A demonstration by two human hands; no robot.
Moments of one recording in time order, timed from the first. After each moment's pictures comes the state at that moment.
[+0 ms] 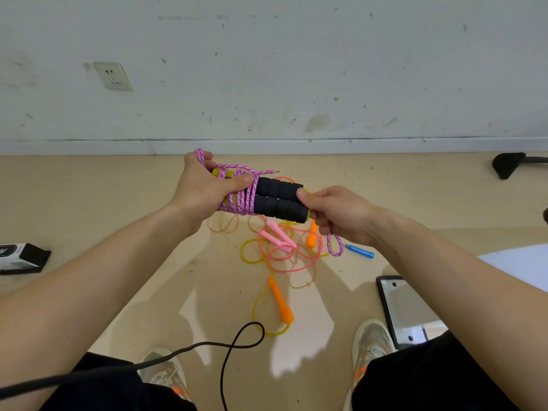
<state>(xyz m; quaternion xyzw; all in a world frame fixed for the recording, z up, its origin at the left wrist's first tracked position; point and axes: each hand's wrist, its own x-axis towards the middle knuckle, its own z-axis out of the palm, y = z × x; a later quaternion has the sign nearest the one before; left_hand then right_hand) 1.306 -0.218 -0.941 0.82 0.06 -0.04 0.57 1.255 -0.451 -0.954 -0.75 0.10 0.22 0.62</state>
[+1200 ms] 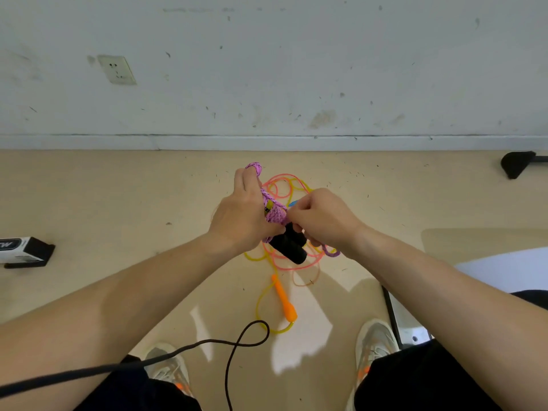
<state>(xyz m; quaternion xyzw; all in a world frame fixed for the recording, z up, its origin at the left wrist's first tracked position) 1.272 -0.252 -0.976 0.96 -0.14 0.01 0.24 1.243 -0.411 -0.950 -0.87 0.07 0.15 0.47</state>
